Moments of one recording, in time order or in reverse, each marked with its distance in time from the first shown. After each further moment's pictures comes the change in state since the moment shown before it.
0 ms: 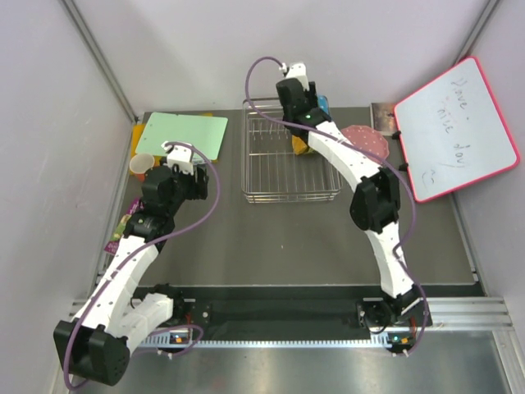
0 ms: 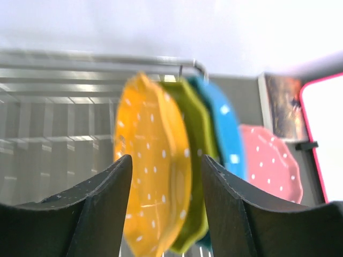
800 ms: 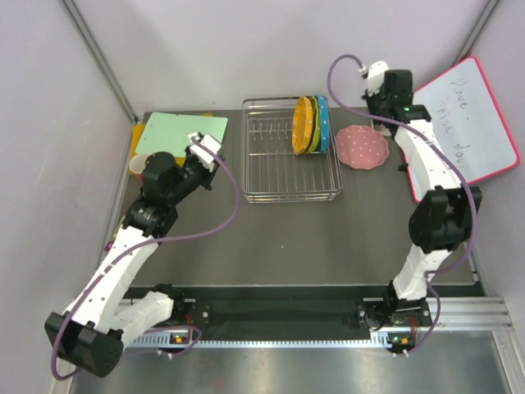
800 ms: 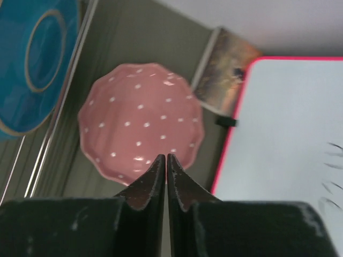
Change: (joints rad) left arm -0.118 0.041 0.172 0.036 0.294 0.277; right arm -0.467 -0.507 -0.485 -0.039 -0.585 -0.392
